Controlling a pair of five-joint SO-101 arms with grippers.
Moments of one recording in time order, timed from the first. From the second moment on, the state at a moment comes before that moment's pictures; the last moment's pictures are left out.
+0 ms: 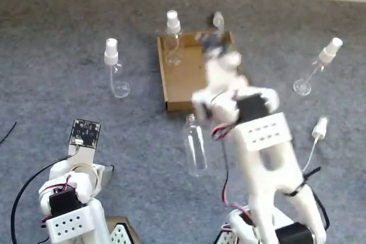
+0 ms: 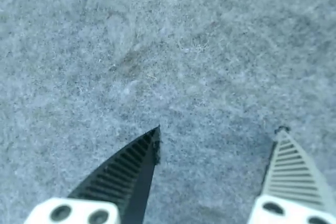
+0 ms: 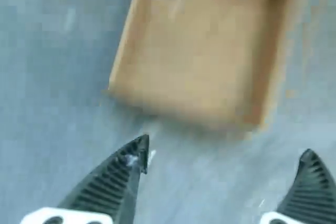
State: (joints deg) left arm -27.0 -99.4 96.1 71.1 -23.3; right arm -20.9 -28.1 16.1 71.0 6.6
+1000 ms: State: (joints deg) left arm -27.0 -99.4 96.1 71.1 -23.3; right arm -11.1 71.5 -90.6 64.5 10.9
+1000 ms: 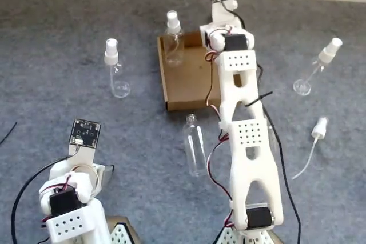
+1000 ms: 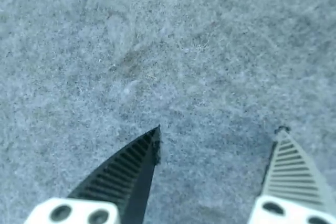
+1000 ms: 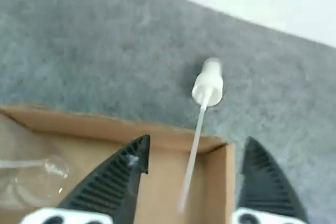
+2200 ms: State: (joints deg) left arm -27.0 -99.4 96.1 71.1 -23.3; right arm -6.8 71.9 -93.4 71.8 11.1
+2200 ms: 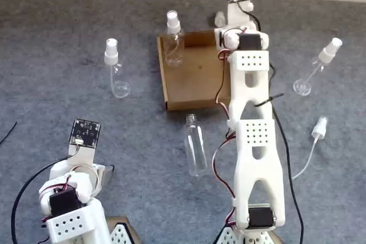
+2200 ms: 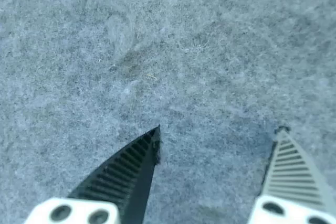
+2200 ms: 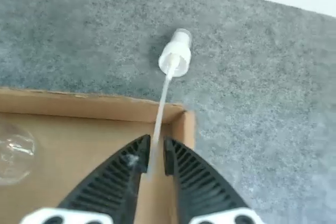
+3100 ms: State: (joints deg) left arm -27.0 -99.4 96.1 71.1 -23.3; right arm -3.0 11.7 -61.8 100.1 11.2
